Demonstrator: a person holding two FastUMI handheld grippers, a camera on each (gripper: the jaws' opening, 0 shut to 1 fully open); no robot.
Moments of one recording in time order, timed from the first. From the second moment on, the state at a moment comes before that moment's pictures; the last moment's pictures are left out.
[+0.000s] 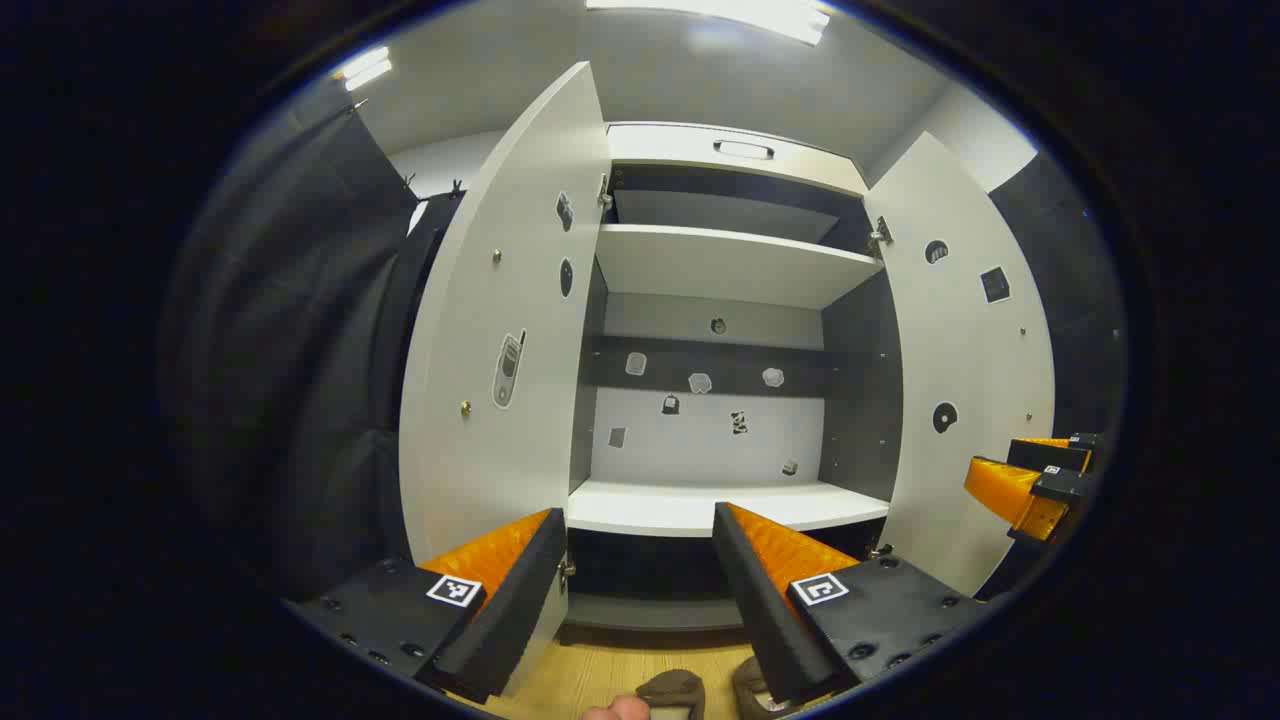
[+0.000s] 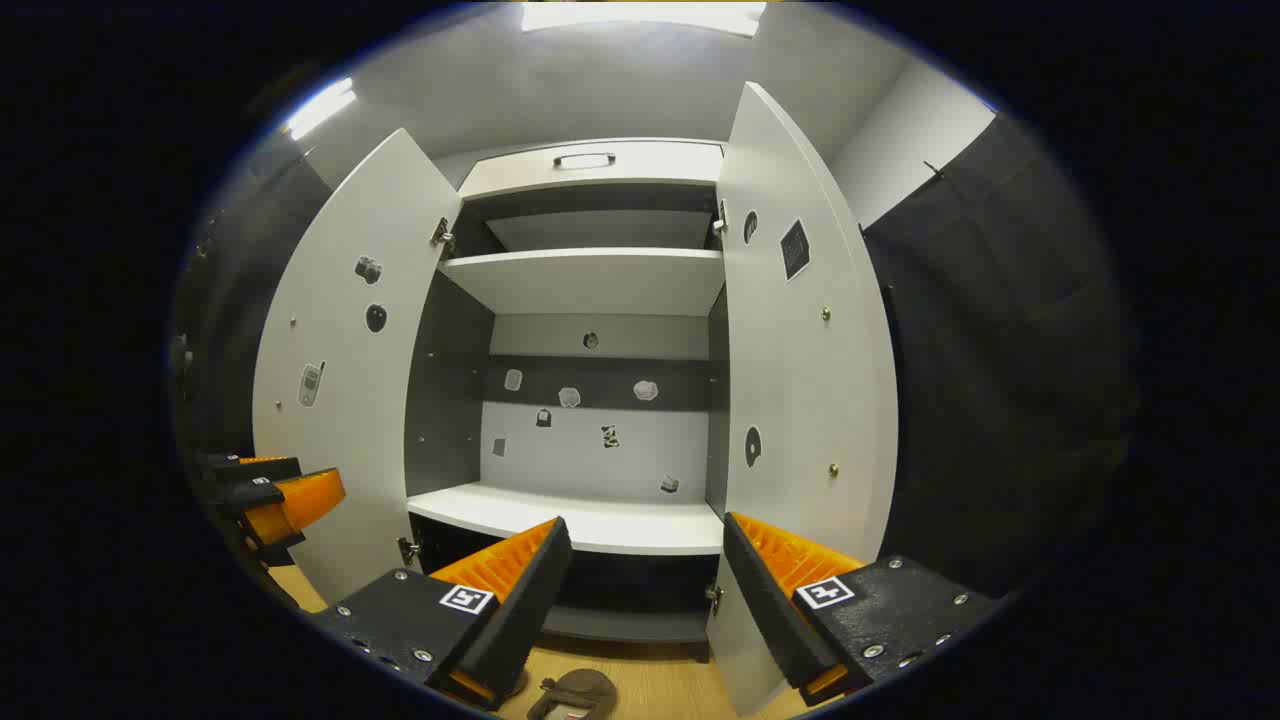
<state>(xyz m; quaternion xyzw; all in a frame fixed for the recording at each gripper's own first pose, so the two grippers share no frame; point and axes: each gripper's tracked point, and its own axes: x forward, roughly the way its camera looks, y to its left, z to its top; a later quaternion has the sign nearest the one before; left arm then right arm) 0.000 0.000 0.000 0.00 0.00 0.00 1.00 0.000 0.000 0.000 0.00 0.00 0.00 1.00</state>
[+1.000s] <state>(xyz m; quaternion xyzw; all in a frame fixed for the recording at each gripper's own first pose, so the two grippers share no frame) -0.001 0.001 0.008 0.00 -0.01 0.00 1.00 -0.001 -0.002 -0.010 0.00 0.01 0.00 1.00</state>
